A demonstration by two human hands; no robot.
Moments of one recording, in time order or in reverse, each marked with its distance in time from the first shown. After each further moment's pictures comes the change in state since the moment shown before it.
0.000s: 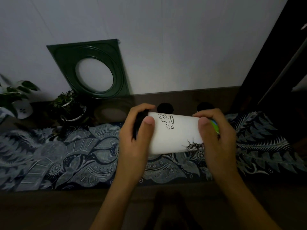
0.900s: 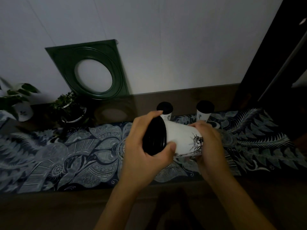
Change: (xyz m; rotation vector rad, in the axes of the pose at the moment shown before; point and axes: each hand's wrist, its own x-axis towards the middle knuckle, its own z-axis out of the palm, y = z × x) left_hand -0.017 -0.009 0.001 0.219 -0.120 0.091; right_hand -0.006 0.023 0.012 0.378 0.126 0.660
